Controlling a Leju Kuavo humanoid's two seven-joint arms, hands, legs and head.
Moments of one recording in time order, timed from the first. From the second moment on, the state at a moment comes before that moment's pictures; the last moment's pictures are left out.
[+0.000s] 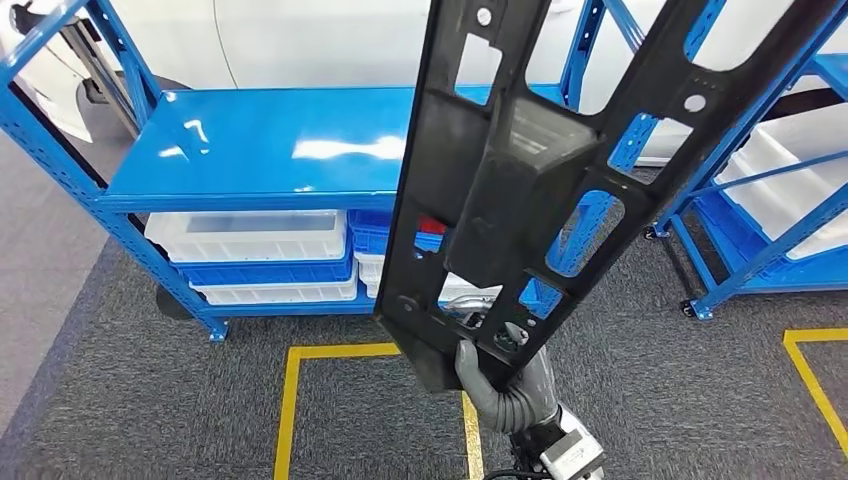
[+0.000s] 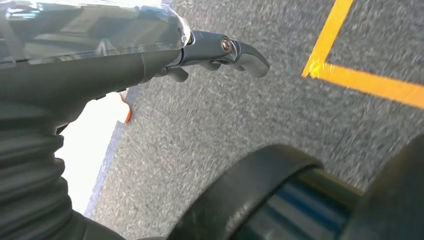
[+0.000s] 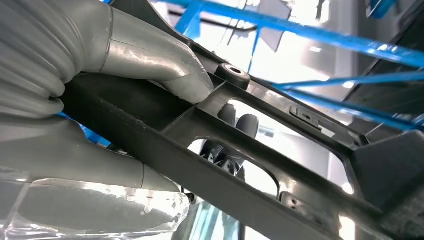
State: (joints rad) left arm -0.09 -0.10 -0.42 -0.14 -0.89 0.38 0.13; right arm 0.11 0.03 0.32 -1.86 0.28 -0.06 -0.61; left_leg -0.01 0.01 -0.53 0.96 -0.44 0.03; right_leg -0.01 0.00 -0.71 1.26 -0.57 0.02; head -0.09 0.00
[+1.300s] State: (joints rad) left arm -0.06 -0.10 -0.42 -0.14 -0.90 0.40 0.13; right arm 0.21 0.03 0.23 -1.89 0.22 -0.05 -0.62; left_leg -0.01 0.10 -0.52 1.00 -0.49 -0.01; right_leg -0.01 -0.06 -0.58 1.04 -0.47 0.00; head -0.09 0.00
